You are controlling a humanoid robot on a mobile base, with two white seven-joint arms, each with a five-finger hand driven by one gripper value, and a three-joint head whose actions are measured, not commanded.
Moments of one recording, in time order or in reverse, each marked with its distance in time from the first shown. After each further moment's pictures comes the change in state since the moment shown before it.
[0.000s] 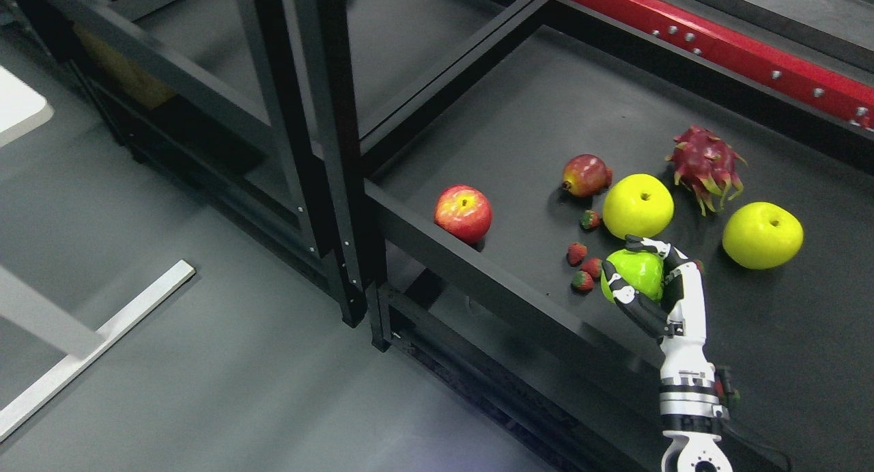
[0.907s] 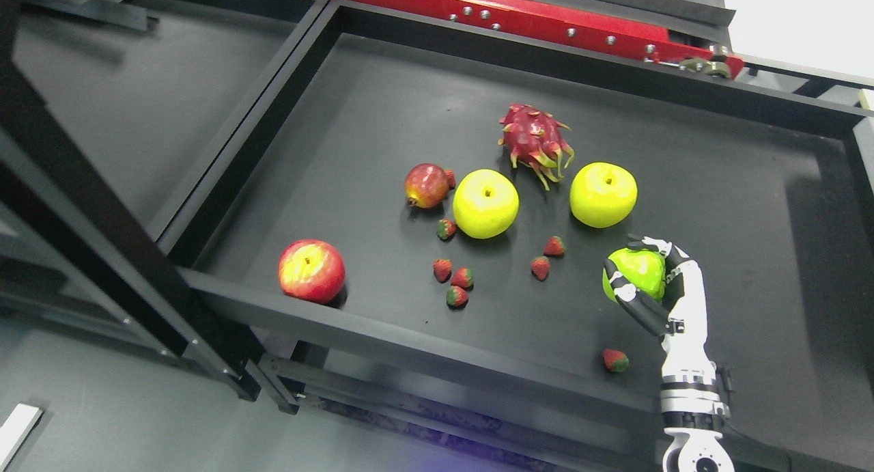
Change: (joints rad) left arm 0.000 0.000 0.000 0.000 0.000 0.000 0.000; right arm -0.006 -0.004 0.000 0.000 0.000 0.021 -0.002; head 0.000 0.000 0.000
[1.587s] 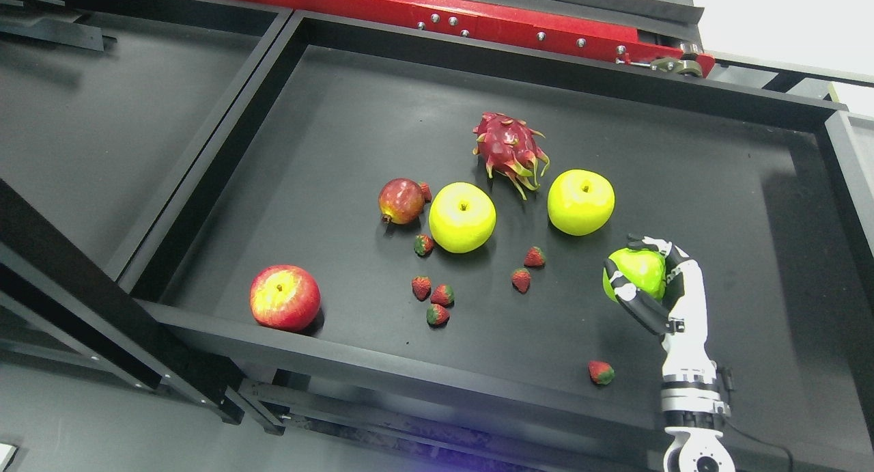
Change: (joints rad) left arm 0.000 0.000 0.000 0.000 0.000 -0.001 0.000; right arm -0.003 -0.003 0.000 0.000 0.000 0.014 0.000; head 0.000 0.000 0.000
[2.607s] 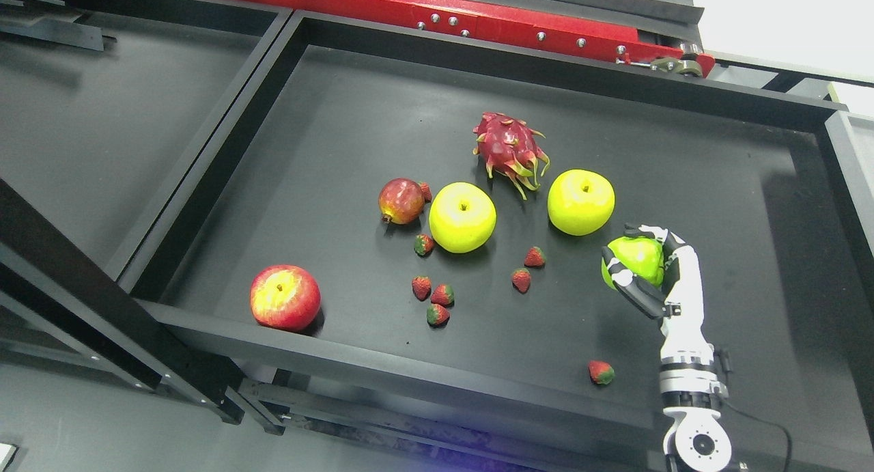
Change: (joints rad) left arm 0.000 0.000 0.000 0.000 0.000 0.002 0.000; right arm -0.069 0.004 0.000 0.036 0.049 0.084 0.004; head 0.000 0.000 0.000
